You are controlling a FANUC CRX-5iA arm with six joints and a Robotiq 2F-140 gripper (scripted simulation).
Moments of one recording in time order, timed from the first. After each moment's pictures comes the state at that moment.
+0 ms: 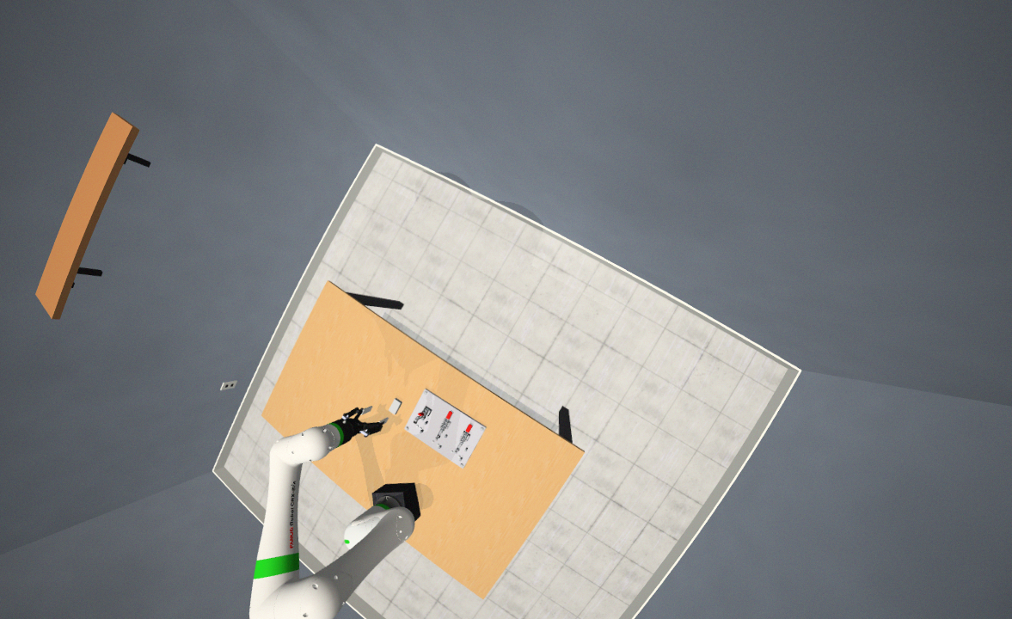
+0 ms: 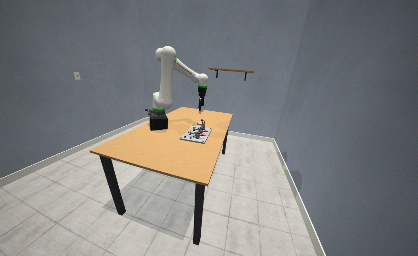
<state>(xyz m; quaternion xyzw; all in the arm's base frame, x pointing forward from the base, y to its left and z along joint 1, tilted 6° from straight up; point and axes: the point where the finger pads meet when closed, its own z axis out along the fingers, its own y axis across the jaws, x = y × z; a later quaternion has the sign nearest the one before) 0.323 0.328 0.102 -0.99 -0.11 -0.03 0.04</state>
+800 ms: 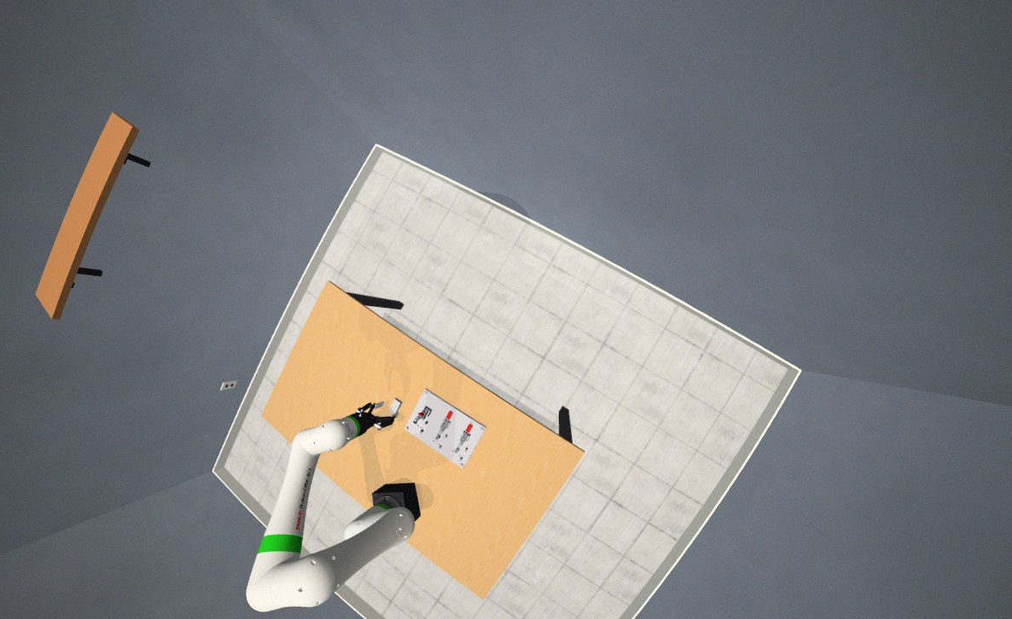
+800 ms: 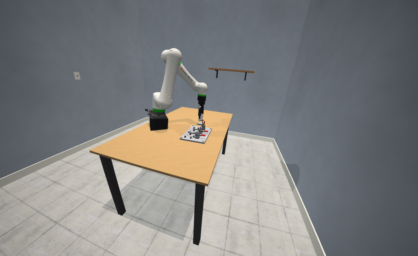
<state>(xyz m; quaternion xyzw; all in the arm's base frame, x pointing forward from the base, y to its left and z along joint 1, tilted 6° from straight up) 0.328 0.335 0.010 -0.99 -0.11 -0.03 0.04</state>
